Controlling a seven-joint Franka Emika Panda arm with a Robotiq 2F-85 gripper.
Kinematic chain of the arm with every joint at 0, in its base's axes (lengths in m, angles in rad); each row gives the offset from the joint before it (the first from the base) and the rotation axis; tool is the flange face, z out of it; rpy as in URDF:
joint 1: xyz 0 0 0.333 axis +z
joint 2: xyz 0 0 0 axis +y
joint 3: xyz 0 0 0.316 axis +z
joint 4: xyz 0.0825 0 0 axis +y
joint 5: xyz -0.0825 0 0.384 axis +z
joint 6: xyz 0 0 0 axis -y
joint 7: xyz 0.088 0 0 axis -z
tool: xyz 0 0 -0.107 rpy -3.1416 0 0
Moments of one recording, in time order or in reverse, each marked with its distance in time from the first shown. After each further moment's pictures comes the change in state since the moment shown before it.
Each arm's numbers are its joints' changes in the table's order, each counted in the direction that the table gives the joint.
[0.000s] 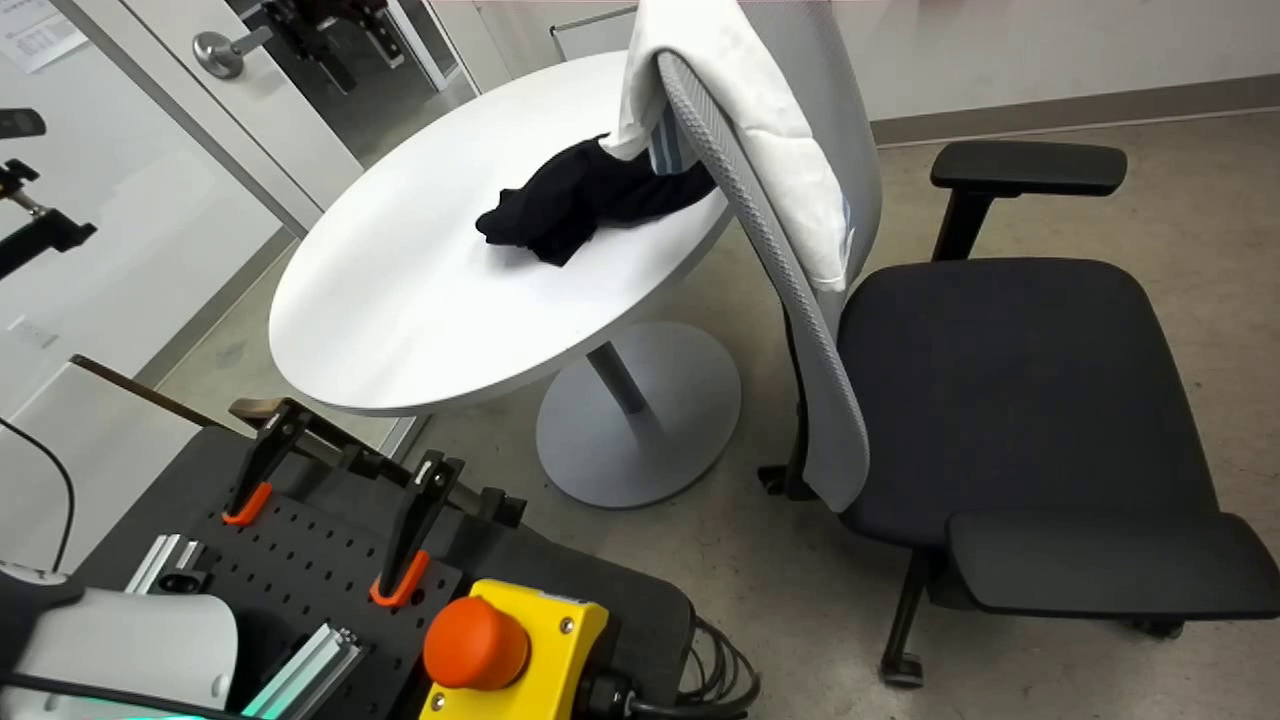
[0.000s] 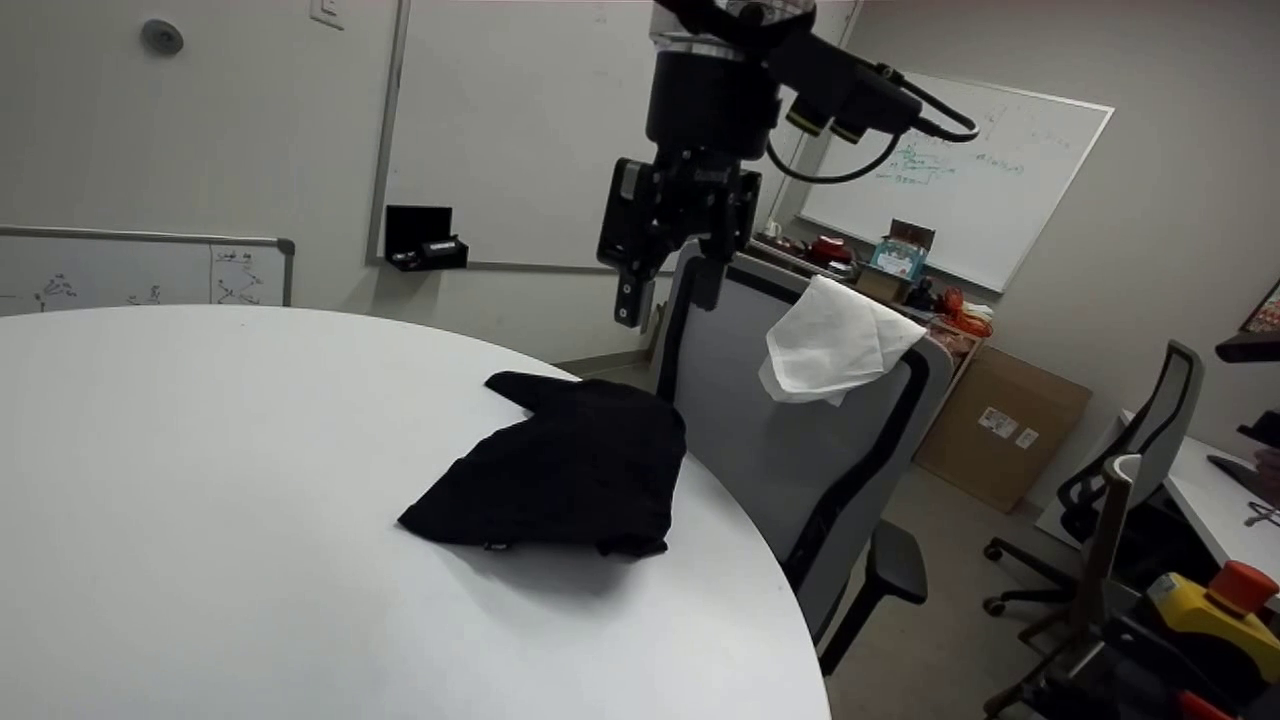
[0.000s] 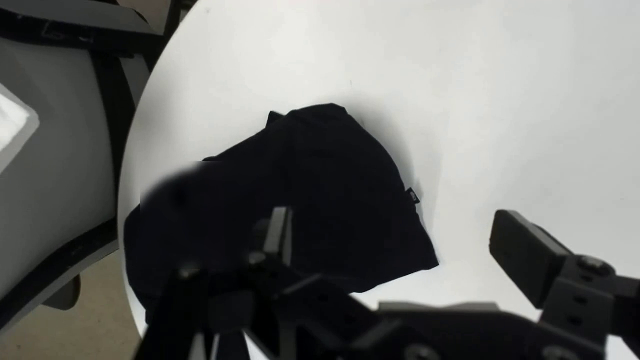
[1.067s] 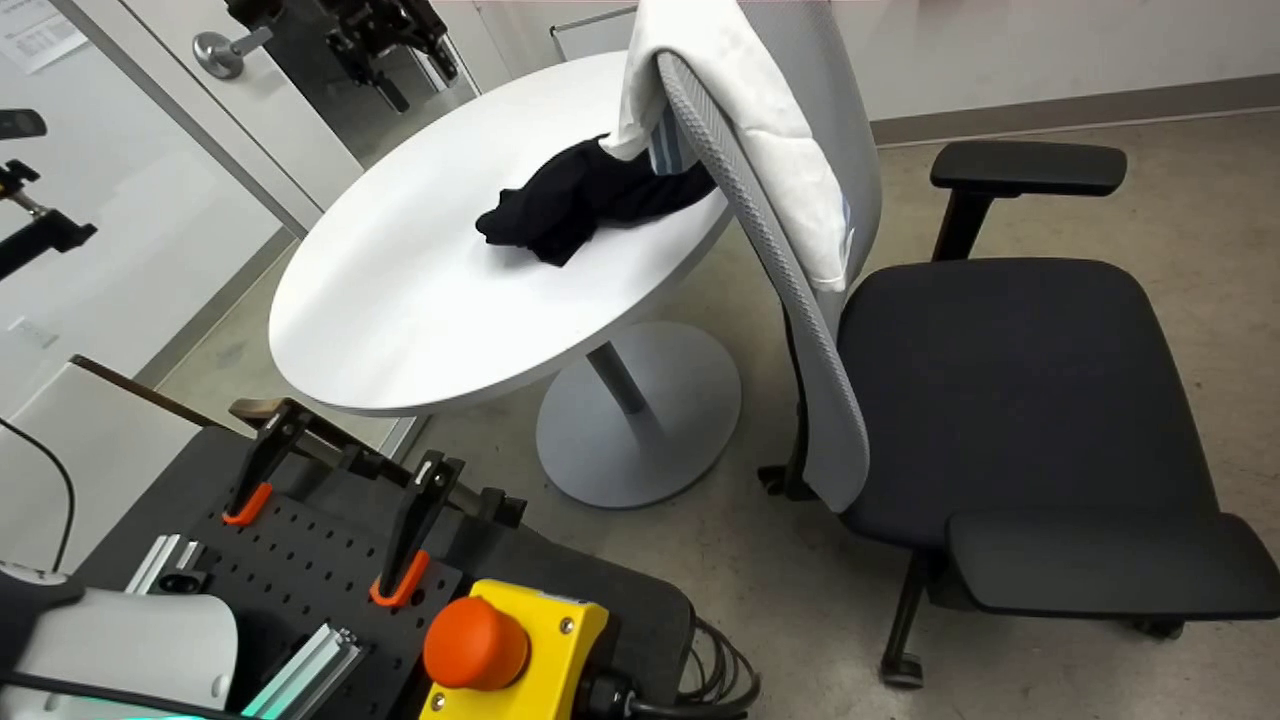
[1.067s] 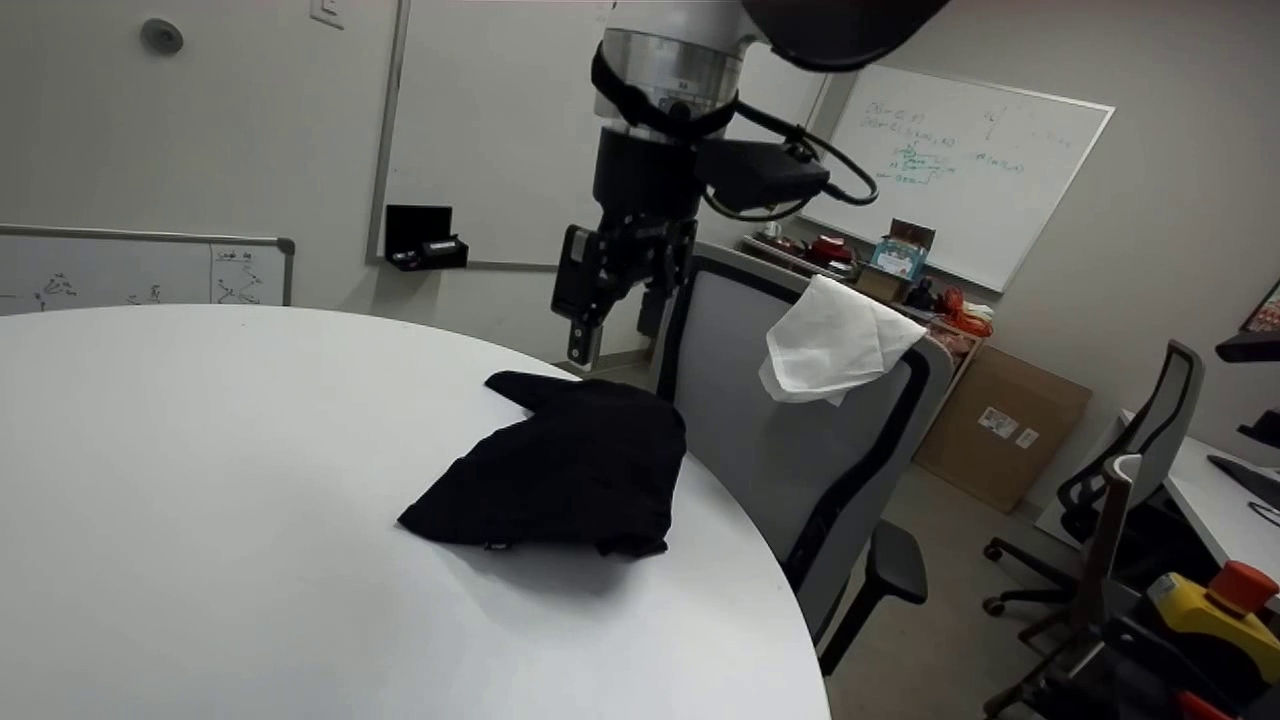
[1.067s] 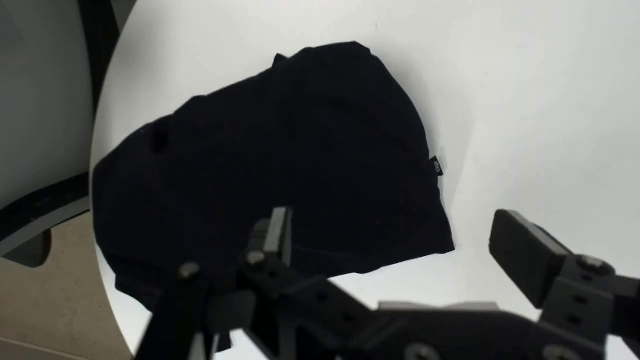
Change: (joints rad) arm 0.025 0.149 -0.060 -0.091 -0.034 0.111 -0.094
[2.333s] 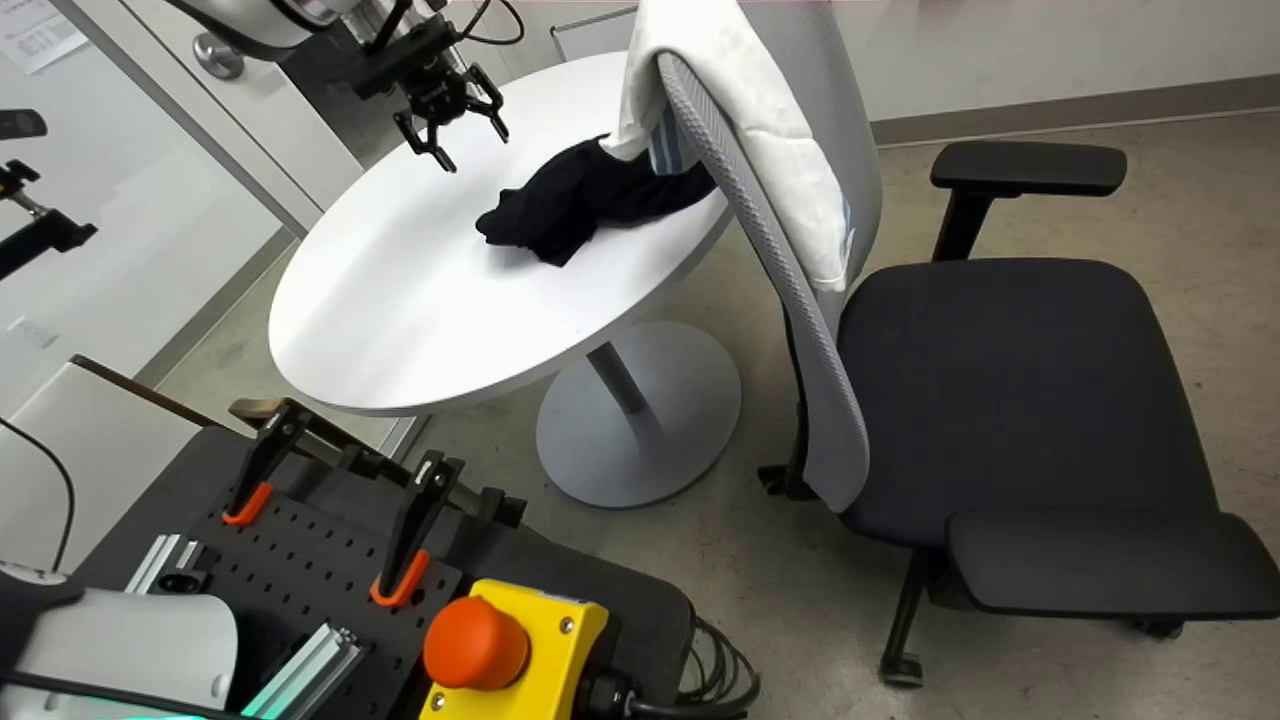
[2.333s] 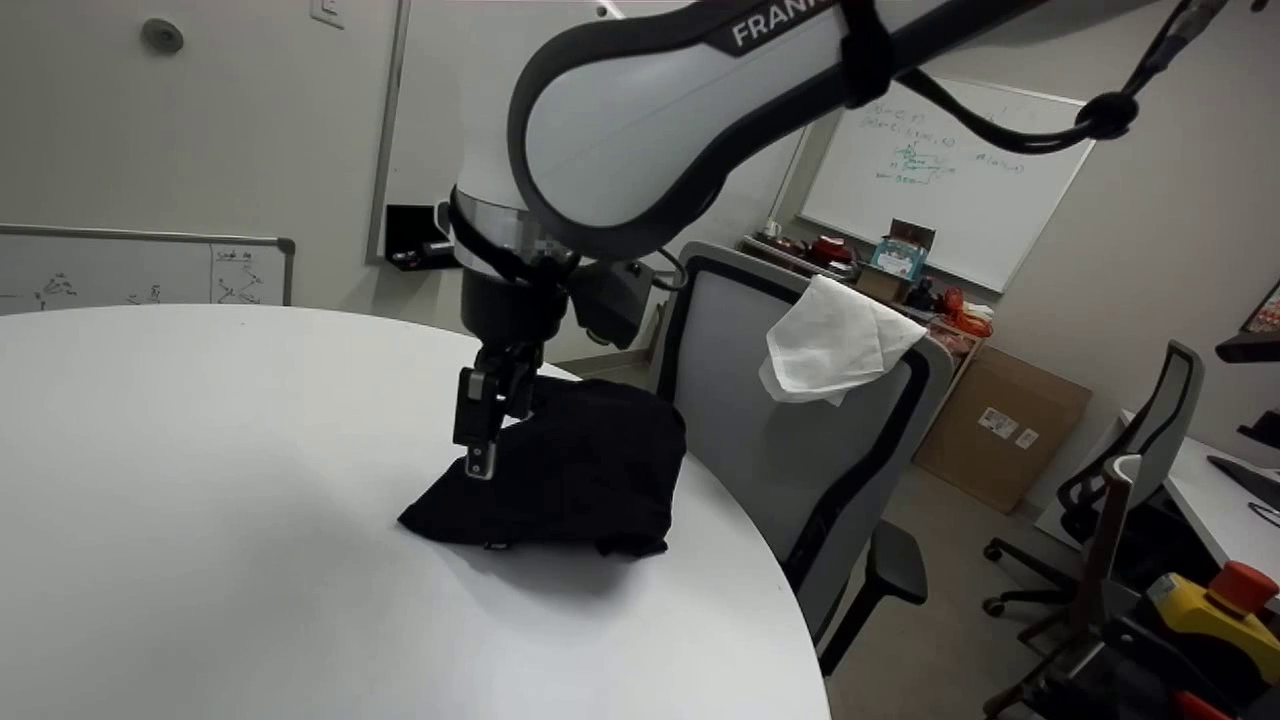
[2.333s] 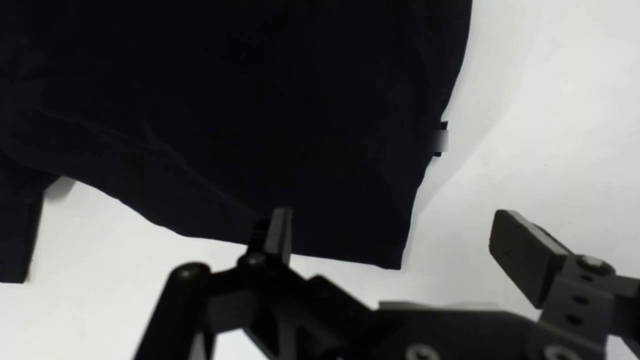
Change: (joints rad) arm 0.035 0.414 0.004 -0.405 -0.007 -0.001 -0.449
